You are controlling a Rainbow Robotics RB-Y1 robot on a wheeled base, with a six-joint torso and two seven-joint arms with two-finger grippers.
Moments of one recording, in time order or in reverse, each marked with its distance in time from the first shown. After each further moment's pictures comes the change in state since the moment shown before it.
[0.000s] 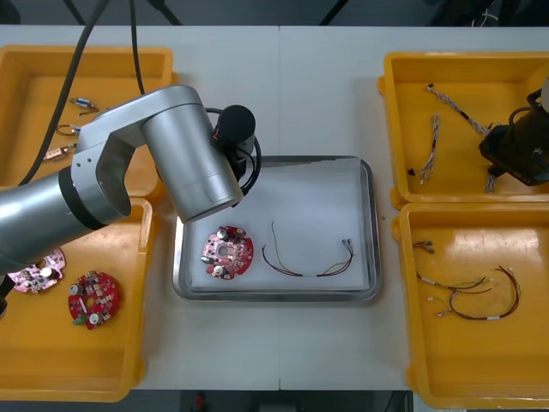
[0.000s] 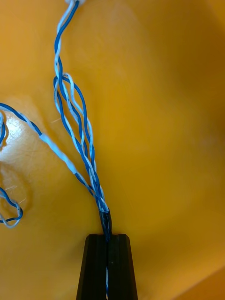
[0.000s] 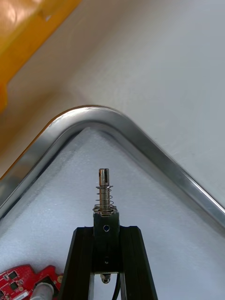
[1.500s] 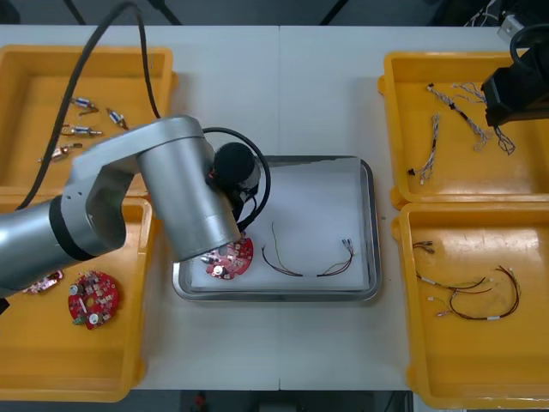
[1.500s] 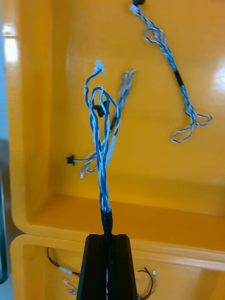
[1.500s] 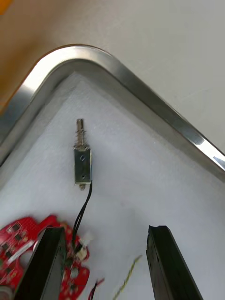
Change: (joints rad) right arm 0.002 -0.043 -0.078 -0.687 -0.183 0.551 0.503; left arm 0.066 0.030 0.000 -0.189 -0.014 0.004 0.000
